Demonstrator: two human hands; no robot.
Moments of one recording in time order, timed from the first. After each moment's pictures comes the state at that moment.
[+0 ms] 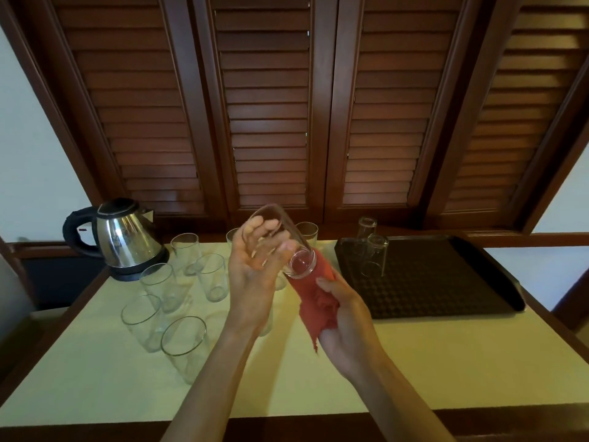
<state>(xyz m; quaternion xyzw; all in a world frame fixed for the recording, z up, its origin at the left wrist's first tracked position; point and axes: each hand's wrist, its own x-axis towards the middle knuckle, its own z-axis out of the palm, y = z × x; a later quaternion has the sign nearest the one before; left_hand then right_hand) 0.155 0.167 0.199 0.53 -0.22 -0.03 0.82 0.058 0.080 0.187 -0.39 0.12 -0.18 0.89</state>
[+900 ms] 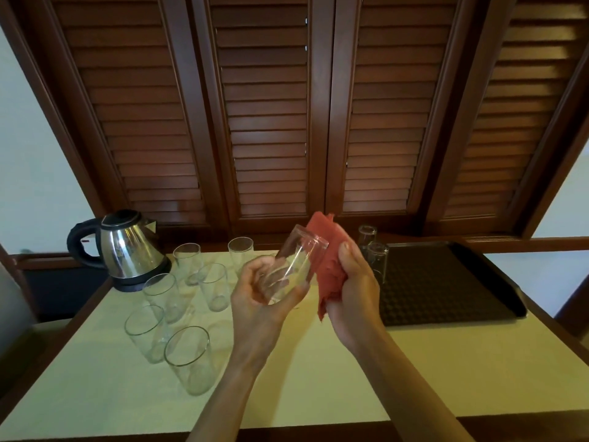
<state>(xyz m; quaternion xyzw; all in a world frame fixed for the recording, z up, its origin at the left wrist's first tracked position) 0.143 0.177 0.171 0.58 -0.23 -0.02 0.78 0.076 0.067 0.217 -0.44 0.12 -0.32 0.83</state>
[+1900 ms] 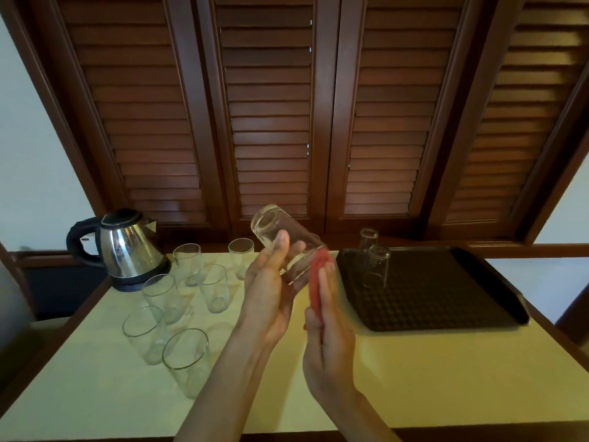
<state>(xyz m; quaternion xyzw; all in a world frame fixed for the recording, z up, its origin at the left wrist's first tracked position) 0.146 0.158 0.224 0.47 -0.12 -0.23 0.84 0.072 0.100 0.139 -0.75 -0.01 -0.50 0.44</state>
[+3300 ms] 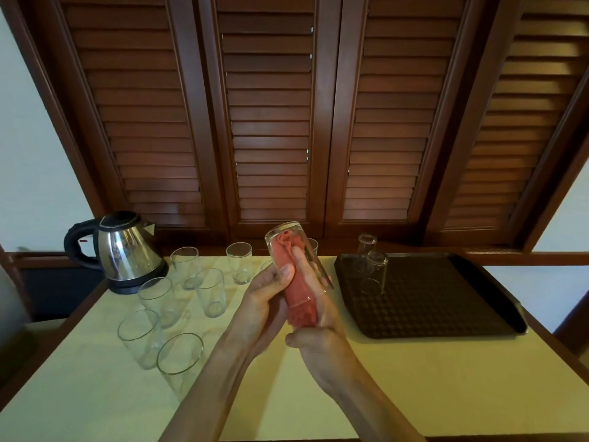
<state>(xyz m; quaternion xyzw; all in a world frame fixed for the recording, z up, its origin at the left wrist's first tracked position) 0.161 0.168 0.196 0.39 -0.24 -0.33 0.83 0.073 0.090 0.181 -0.57 -0.10 -0.20 0.79</state>
